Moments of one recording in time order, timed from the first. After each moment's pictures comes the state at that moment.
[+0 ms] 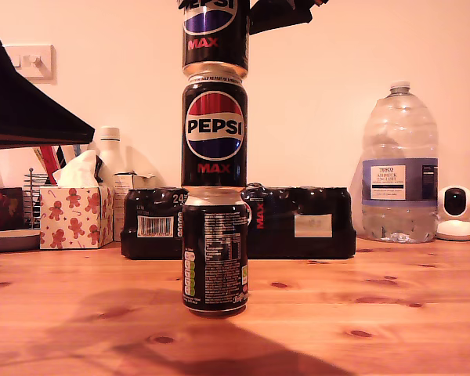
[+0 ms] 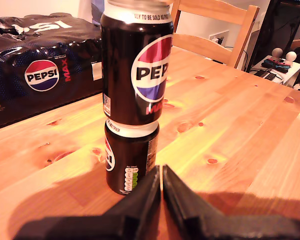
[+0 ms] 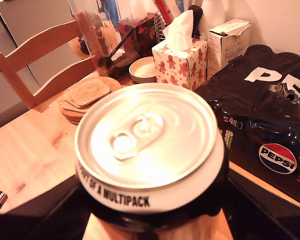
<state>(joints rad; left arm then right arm) -0.55 0.70 0.20 0.25 0.36 -0.07 0.75 1.39 1.21 -0.19 -0.04 0.08</state>
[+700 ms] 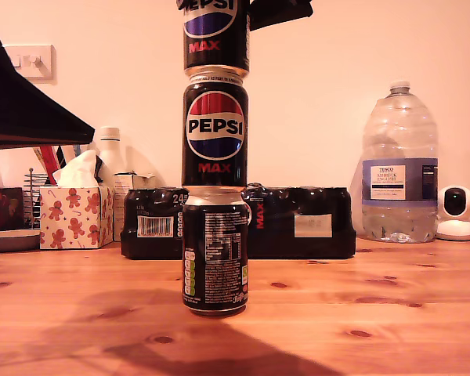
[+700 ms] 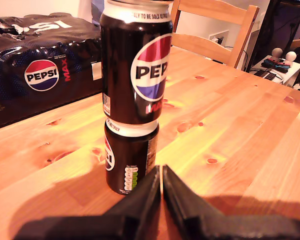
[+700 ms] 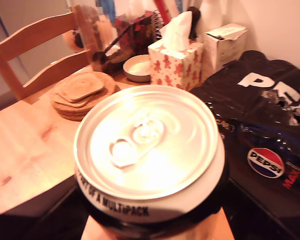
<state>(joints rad) -0.55 0.70 0.20 0.25 0.36 -0.07 0.76 1.39 1.23 -0.21 0.00 0.02</state>
